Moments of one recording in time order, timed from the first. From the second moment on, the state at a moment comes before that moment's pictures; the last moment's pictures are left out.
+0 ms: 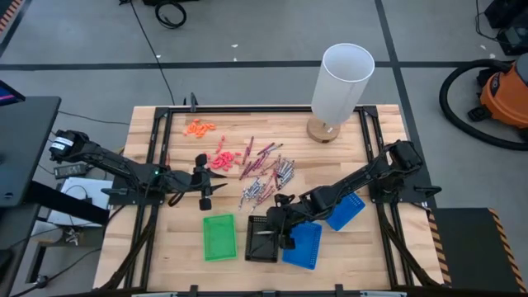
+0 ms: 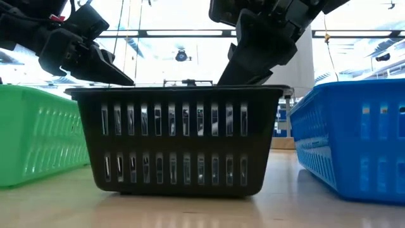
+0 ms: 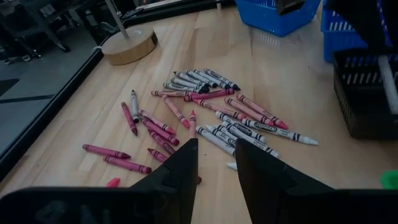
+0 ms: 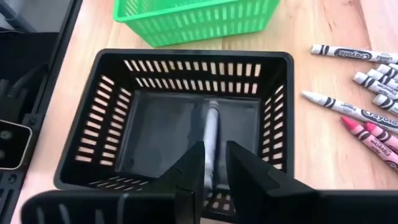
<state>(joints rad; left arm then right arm) -0.27 0.94 0.29 0.23 -0.46 0.04 0.37 1.85 1.16 -0.15 0.06 0.34</state>
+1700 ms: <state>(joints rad) -0.27 0.94 0.29 0.16 -0.46 0.03 0.00 1.71 0.99 -0.40 0.09 -0.10</state>
